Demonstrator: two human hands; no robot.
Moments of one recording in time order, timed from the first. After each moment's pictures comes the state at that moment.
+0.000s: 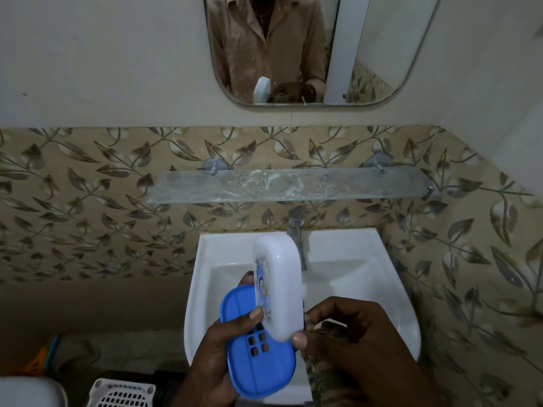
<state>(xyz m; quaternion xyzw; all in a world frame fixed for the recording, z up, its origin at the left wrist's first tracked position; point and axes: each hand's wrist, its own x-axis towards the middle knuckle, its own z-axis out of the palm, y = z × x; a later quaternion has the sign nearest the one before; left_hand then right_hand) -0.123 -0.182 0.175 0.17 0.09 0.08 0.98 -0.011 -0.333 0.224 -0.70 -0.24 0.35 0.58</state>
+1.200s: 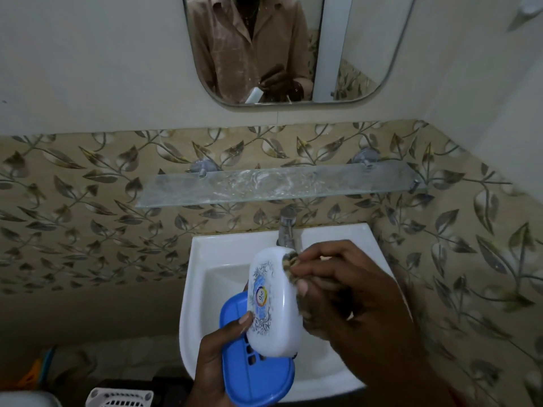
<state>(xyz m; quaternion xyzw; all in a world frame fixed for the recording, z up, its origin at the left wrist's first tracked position) -0.124 -0.191 0.178 0.19 0.21 0.07 0.96 -0.006 -0.328 0.244 -0.70 -0.45 0.00 0.56</state>
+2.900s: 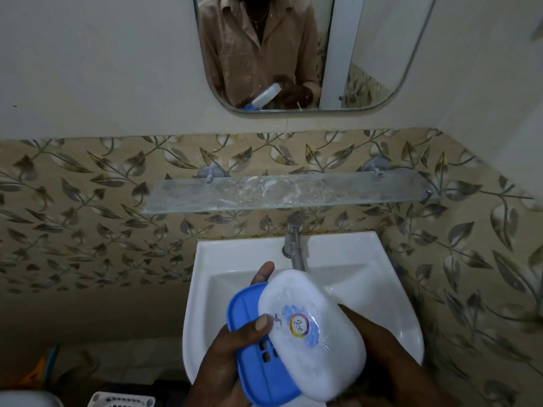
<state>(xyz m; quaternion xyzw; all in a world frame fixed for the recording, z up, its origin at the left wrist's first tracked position) -0.113 -0.189 0.174 0.23 0.11 0.09 0.96 -0.025 -0.358 0.231 -0.64 -0.29 0.37 0.61</state>
